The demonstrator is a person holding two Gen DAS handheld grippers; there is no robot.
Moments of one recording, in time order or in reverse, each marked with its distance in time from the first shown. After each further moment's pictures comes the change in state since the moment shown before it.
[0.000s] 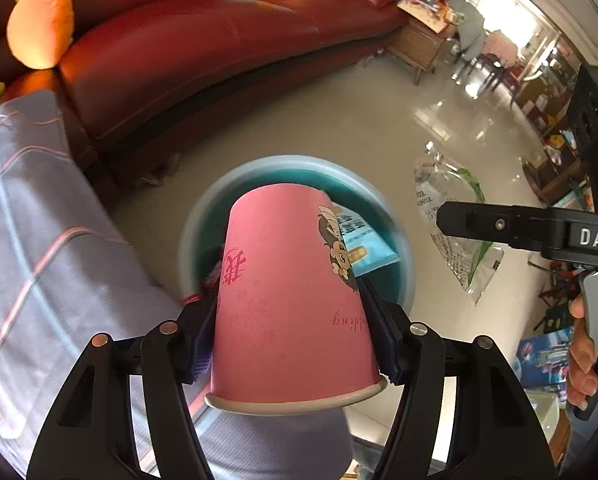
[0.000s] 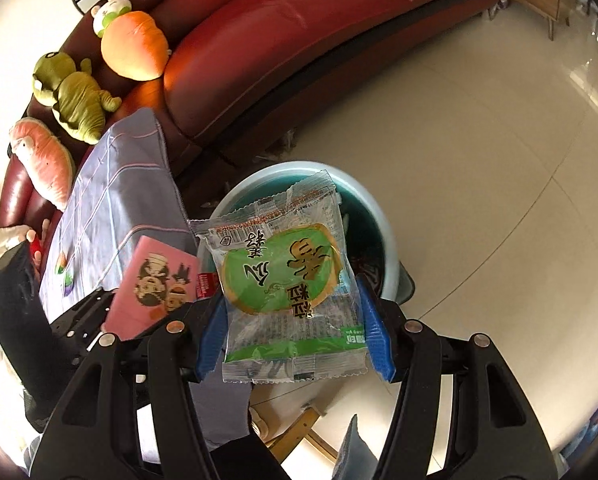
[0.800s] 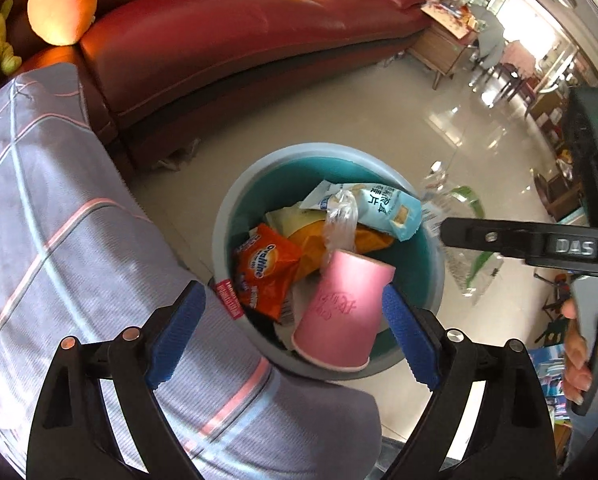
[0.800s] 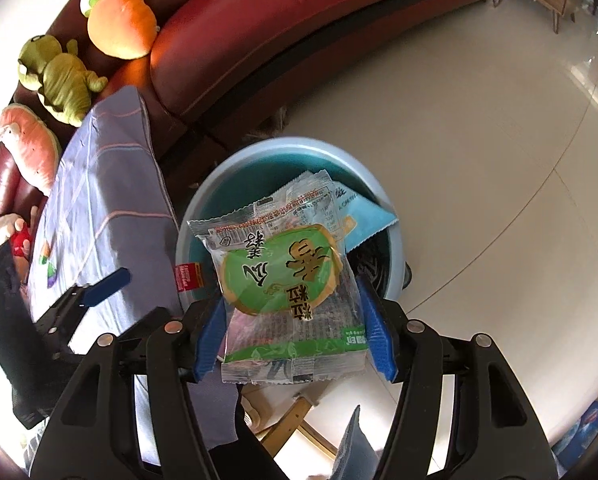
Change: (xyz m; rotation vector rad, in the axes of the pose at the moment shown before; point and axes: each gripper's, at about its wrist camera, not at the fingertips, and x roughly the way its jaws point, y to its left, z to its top) left arm -0.007 0.033 -0.017 -0.071 0.008 0.039; right arm 0.038 0.000 0.001 -0.012 0.088 -0.029
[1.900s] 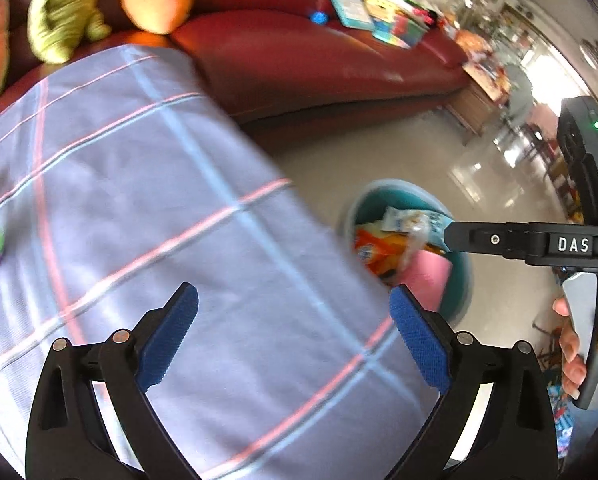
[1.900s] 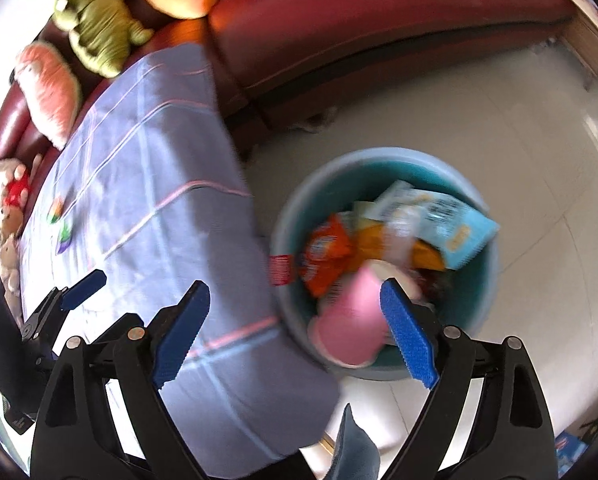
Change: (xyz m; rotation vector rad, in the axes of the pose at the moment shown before) left arm -0.098 0.119 -0.051 -0.195 -0.127 0.050; right arm 0.006 0.140 -0.007 -0.189 0.025 -0.037
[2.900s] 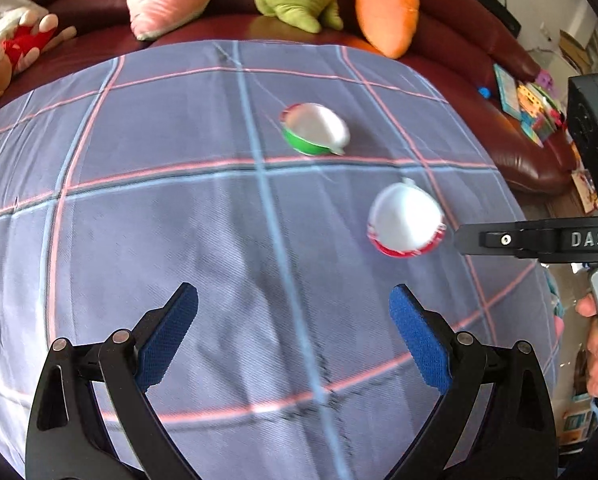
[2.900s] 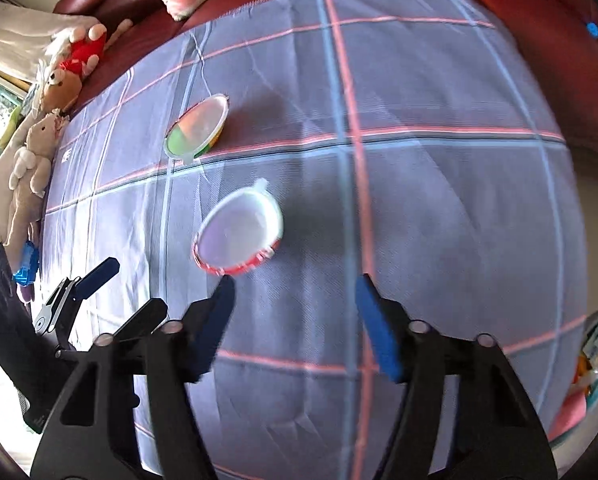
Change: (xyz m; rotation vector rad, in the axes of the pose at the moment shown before) left arm -0.107 0.308 -0.059 -0.367 -0.080 0.253; right arm 0.133 0.360 0.027 -0.420 0.208 0.105
